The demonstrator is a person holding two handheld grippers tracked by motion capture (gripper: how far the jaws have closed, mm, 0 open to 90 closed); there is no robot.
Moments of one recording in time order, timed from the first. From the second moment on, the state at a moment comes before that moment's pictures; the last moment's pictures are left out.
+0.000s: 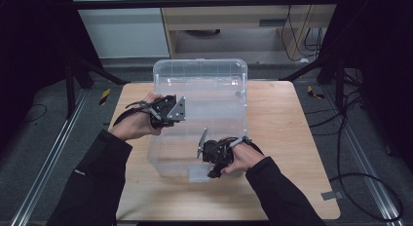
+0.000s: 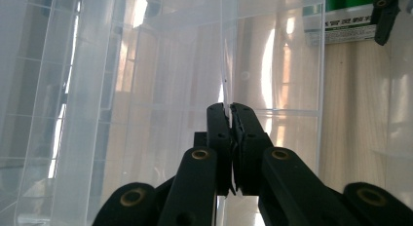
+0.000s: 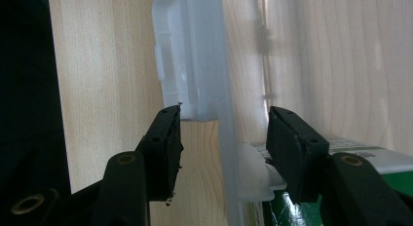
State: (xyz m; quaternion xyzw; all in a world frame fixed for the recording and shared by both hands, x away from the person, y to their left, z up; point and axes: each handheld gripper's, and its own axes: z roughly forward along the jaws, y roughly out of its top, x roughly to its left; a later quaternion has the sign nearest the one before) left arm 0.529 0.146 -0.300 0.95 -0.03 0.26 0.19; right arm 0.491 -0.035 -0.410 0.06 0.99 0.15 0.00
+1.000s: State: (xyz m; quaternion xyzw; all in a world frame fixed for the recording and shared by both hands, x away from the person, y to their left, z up) left arm 0.501 0.153 -0.308 0.95 -0.03 0.24 0.20; right arm 0.482 -0.030 -0.404 0.06 0.98 0.18 0.00
